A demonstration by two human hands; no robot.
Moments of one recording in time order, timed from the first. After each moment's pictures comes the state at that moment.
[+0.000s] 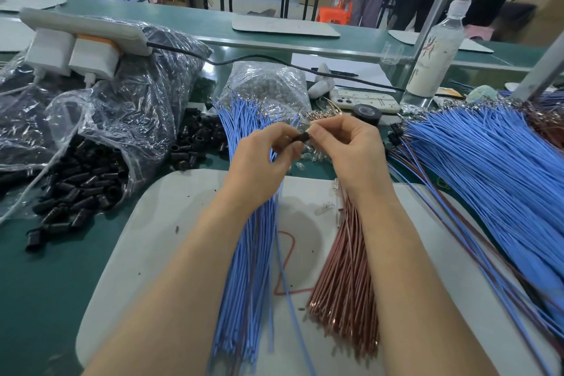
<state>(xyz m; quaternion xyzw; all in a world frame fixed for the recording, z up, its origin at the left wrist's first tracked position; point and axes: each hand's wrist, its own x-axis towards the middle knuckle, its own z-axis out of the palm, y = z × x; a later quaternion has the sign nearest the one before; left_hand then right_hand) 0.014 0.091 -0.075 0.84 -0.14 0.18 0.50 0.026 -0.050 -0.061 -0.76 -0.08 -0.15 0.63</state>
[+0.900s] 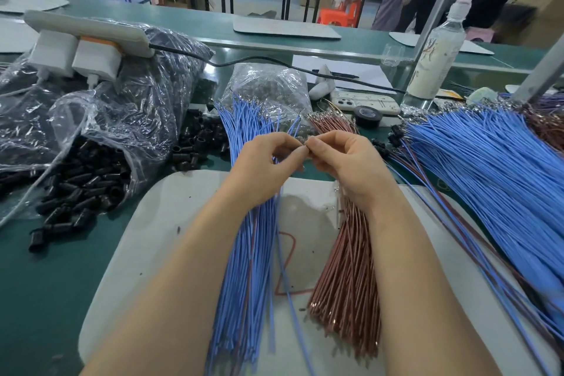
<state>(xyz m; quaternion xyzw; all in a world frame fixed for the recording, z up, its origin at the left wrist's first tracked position) 0.015 0.091 -0.071 0.84 -0.14 0.09 0.52 0.028 -0.057 -0.067 -0.74 -0.07 0.00 0.67</state>
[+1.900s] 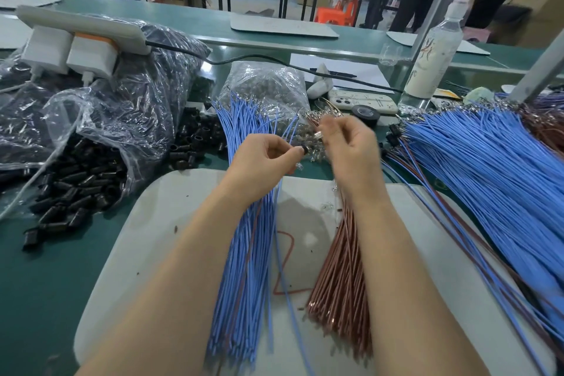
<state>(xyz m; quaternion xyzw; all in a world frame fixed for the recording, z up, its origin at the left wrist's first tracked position) 0.012 0.091 -0.067 0.80 -0.07 0.05 0.59 0.034 -0.054 -0.074 -0.79 -0.07 -0.19 0.58</state>
